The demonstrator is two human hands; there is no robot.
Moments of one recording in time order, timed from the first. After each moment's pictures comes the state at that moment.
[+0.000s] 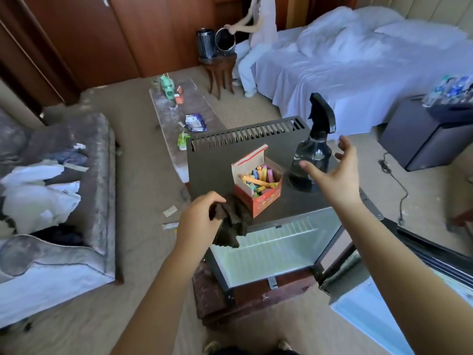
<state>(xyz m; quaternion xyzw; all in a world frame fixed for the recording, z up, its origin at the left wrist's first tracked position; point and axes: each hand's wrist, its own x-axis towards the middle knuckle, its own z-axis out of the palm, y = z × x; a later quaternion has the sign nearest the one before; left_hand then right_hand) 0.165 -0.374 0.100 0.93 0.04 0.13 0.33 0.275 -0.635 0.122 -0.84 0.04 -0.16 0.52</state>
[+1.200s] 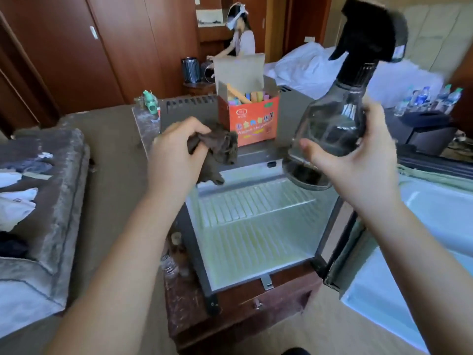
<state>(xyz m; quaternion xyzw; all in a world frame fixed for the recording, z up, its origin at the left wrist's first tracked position) 0.162 -0.383 0.032 0.88 -0.04 0.40 0.26 0.157 -0.639 0.035 -0.80 -0.11 -0.35 0.47</state>
